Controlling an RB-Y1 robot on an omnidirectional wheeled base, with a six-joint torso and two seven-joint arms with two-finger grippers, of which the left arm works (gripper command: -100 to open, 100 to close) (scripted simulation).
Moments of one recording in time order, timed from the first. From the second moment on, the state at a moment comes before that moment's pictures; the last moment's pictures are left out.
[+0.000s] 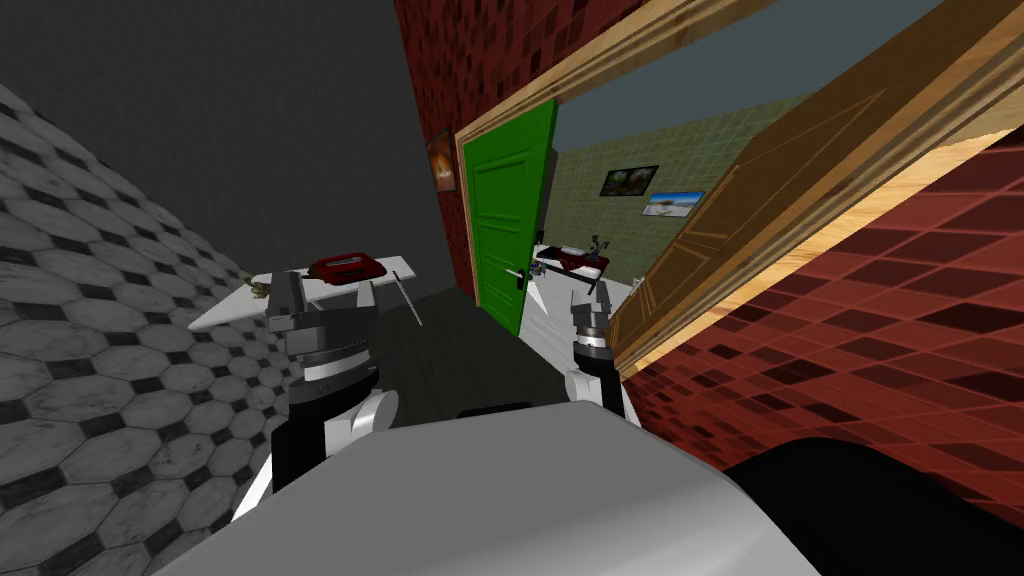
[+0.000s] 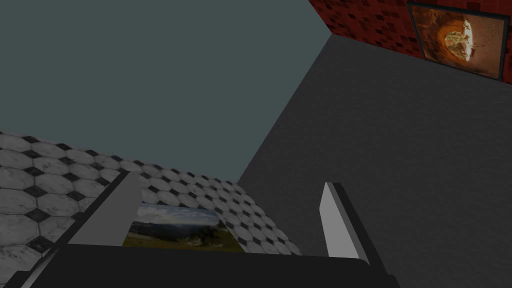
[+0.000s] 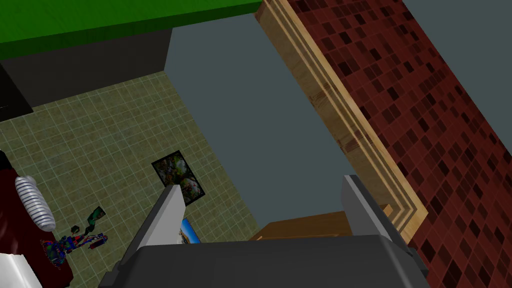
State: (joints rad) arm 0.47 0.00 0.07 -2.32 0.06 -0.61 0.10
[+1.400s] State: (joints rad) arm 0.33 0.07 -0.05 -2.05 0.12 -0.51 0.04
